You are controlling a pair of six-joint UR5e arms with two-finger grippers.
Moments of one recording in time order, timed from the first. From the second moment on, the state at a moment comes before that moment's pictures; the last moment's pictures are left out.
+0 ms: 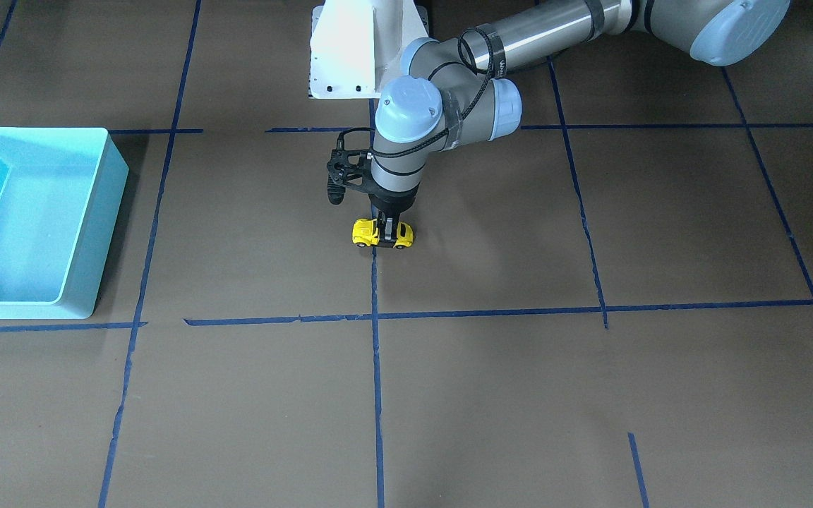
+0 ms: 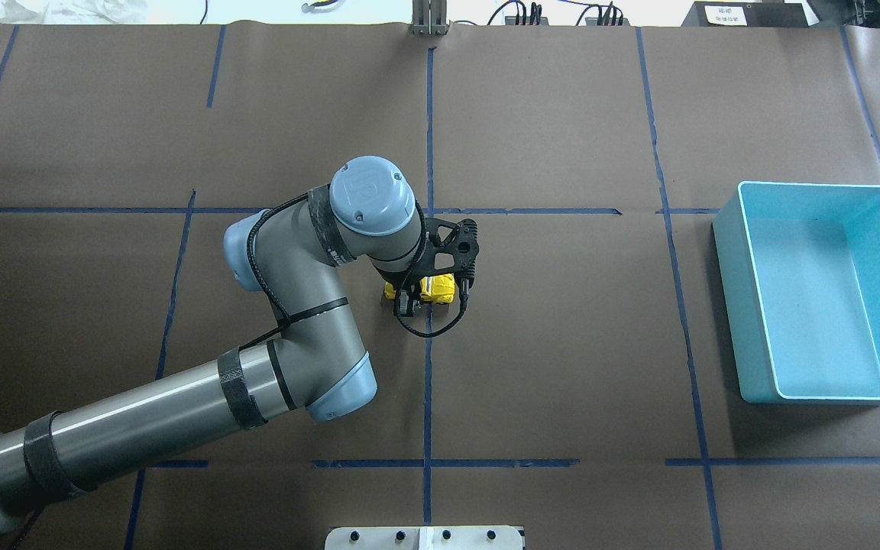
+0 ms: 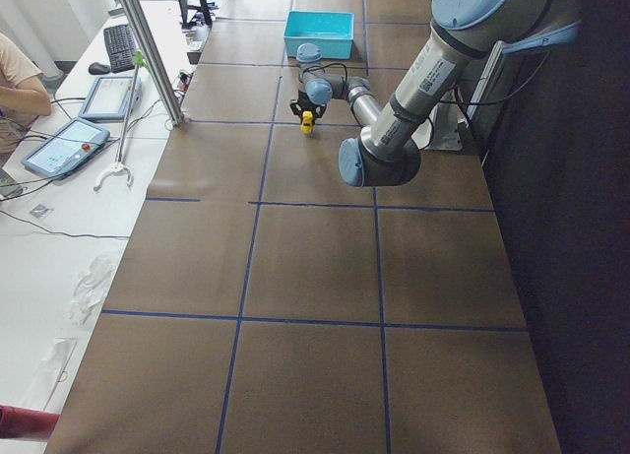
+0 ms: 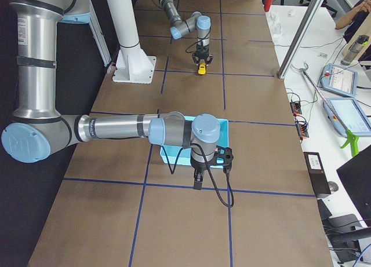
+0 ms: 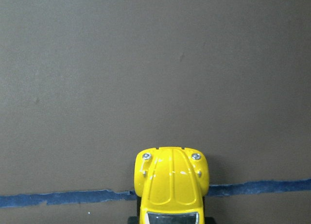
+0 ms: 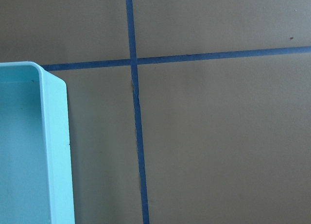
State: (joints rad) left arm -0.51 -2.42 -1.35 -1.83 -1.91 0.41; right arm 1.59 -1.66 1.77 -1.70 2.28 0.05
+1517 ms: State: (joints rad) left arm -0.53 -2.39 -1.35 -1.83 -1.92 0.41; right arm 1.61 -1.67 1.77 -1.71 2.29 0.06
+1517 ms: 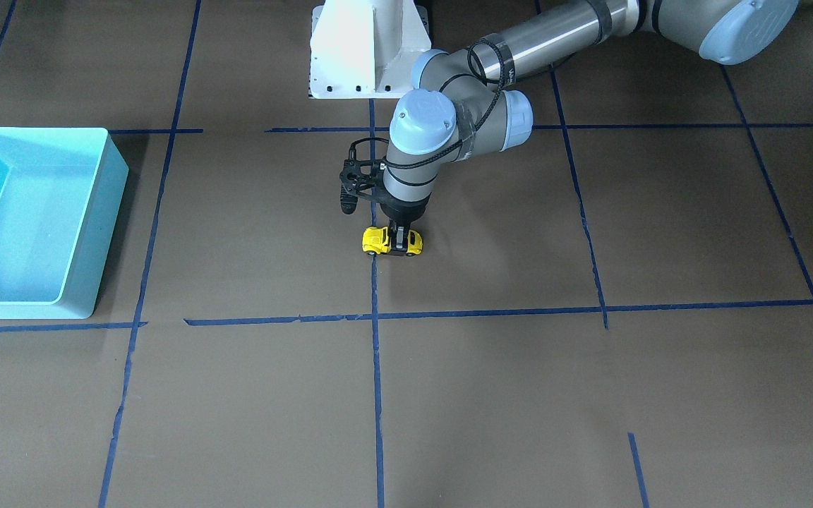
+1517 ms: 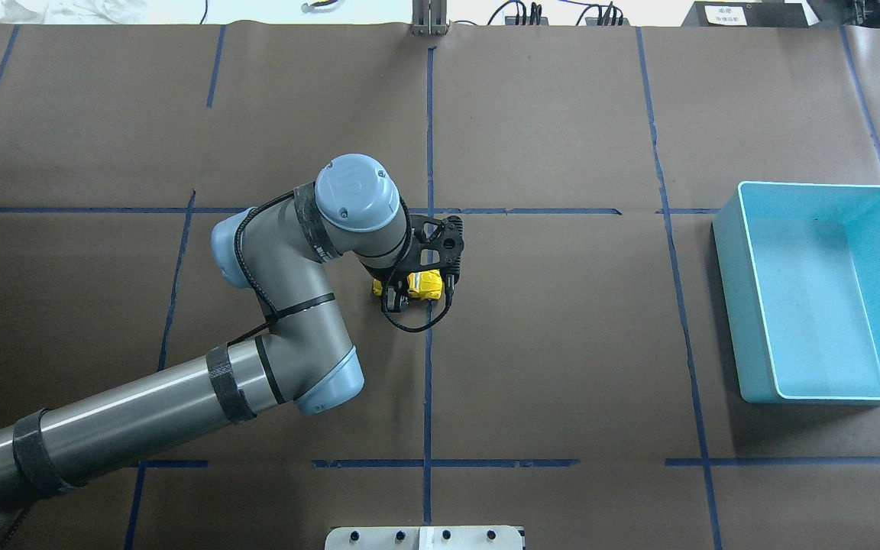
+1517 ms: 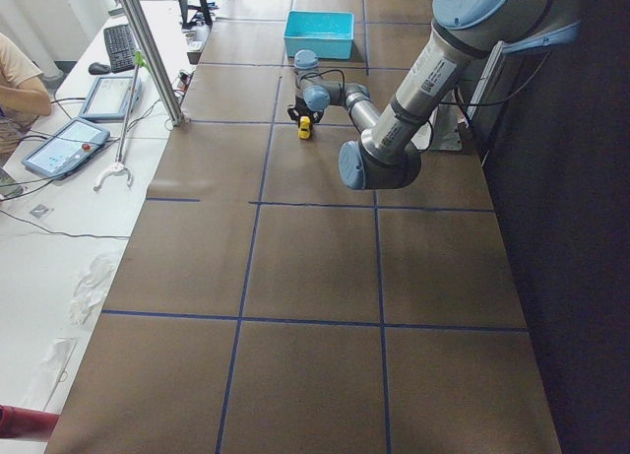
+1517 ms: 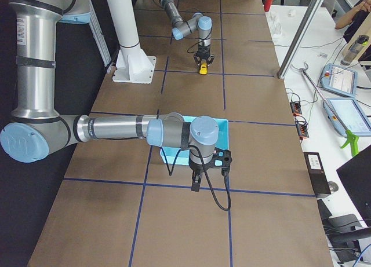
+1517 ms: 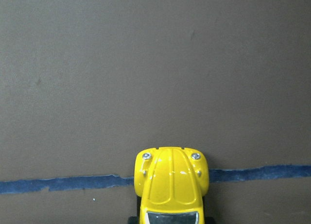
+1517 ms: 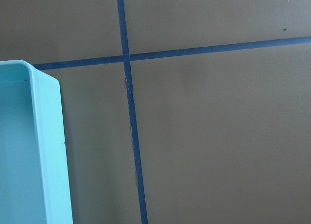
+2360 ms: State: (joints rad) left arm -0.54 -2.36 -1.37 -1.83 -1.92 0.41; right arm 1.62 -1.67 1.76 -1.70 2.29 0.06
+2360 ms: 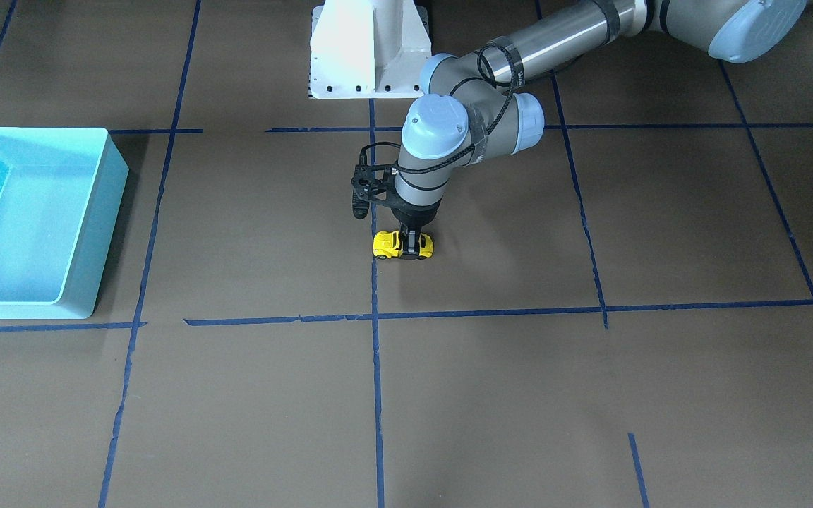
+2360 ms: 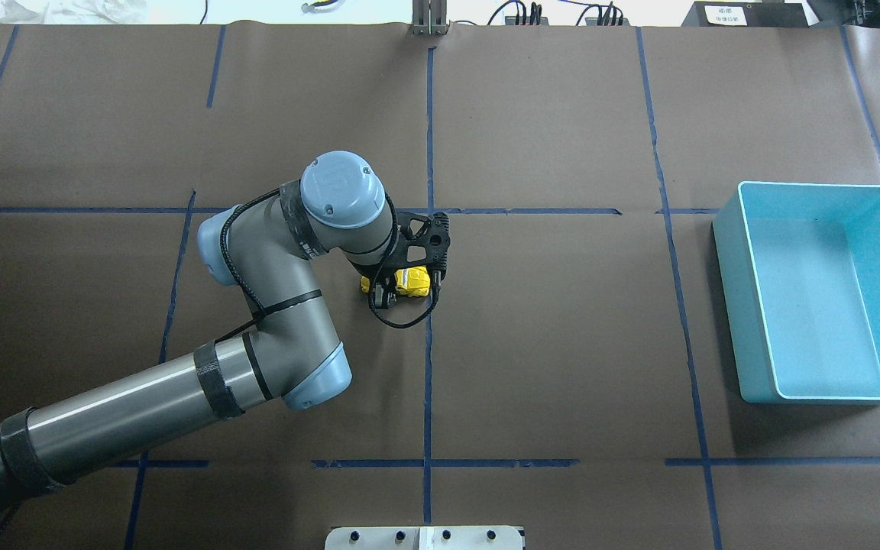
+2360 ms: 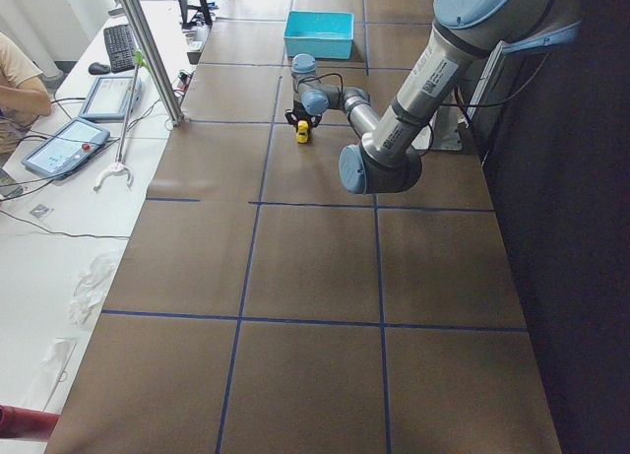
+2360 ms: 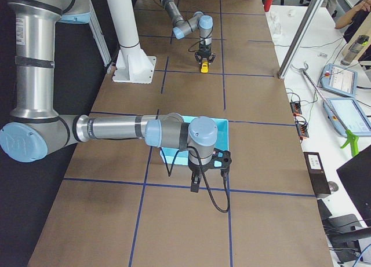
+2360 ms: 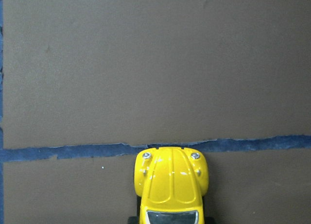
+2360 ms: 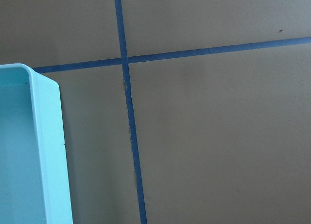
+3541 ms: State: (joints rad) left arm -0.56 -2.30 -1.42 -1.83 -1.95 0.42; right arm 1.65 -1.68 1.77 -1.70 2.29 0.06
